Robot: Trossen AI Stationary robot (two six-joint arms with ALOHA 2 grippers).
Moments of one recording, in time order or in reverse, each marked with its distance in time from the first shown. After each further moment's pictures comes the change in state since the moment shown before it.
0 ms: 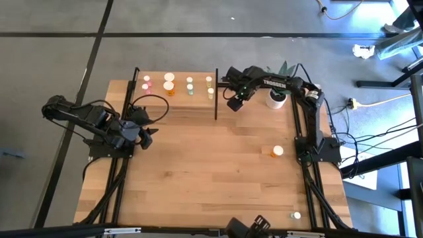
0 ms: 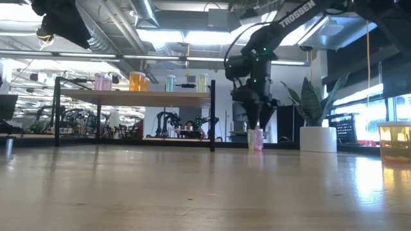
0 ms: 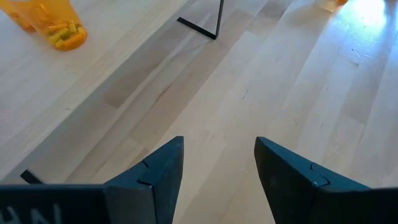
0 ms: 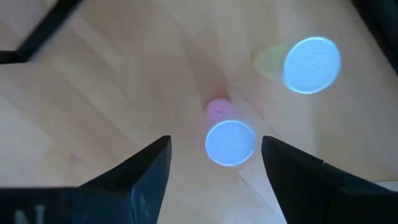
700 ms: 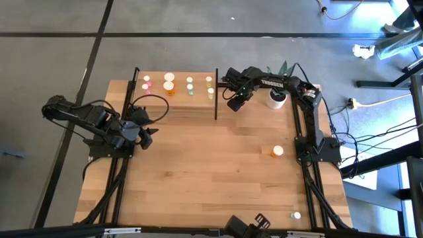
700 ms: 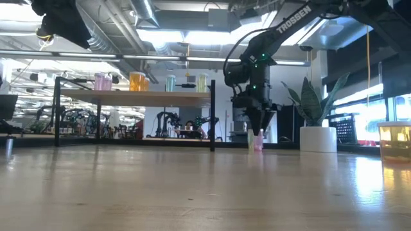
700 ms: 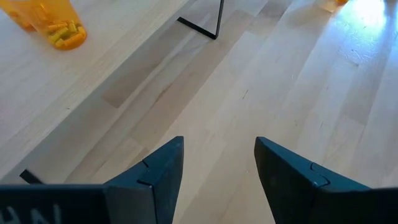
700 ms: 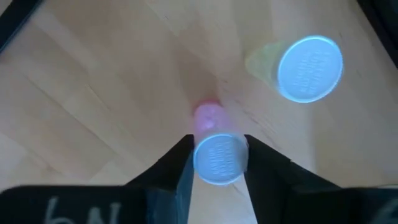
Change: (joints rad) left arm 0.000 0.000 0.000 0.000 0.000 -0.003; right arm -0.013 0.039 0.000 0.011 0.024 0.001
